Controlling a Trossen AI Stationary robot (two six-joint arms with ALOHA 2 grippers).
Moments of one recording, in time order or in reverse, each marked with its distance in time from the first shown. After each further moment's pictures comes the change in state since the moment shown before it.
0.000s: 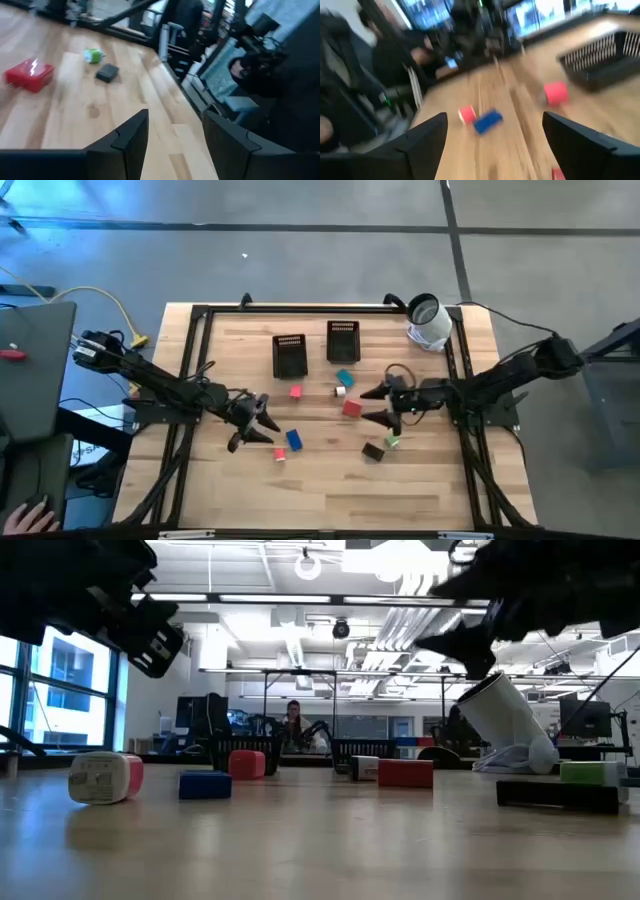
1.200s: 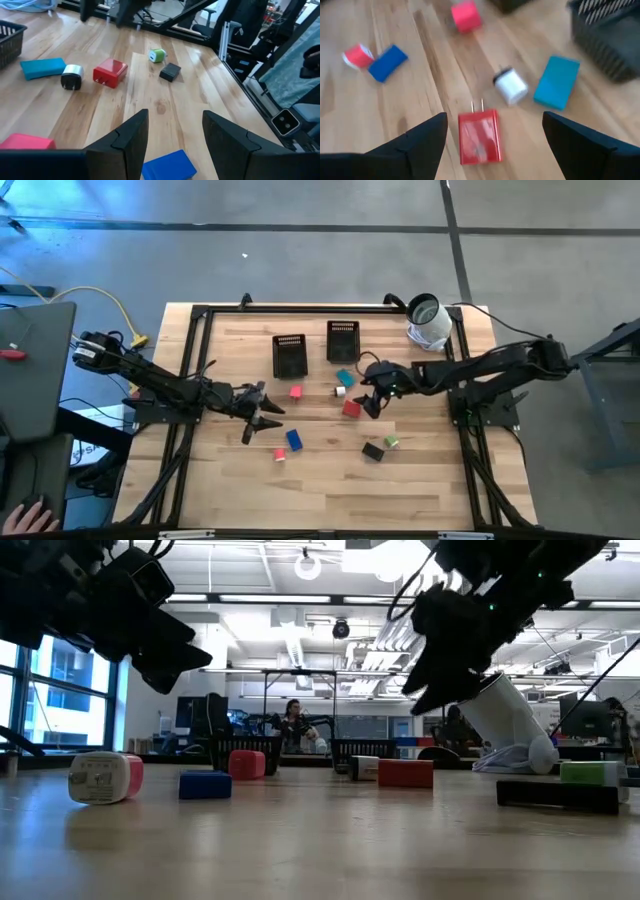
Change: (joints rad) left arm 0.059 0.000 0.001 -0.107 -0.224 0.065; right arm -0.195 0.119 0.353 -0.815 -0.034 0.010
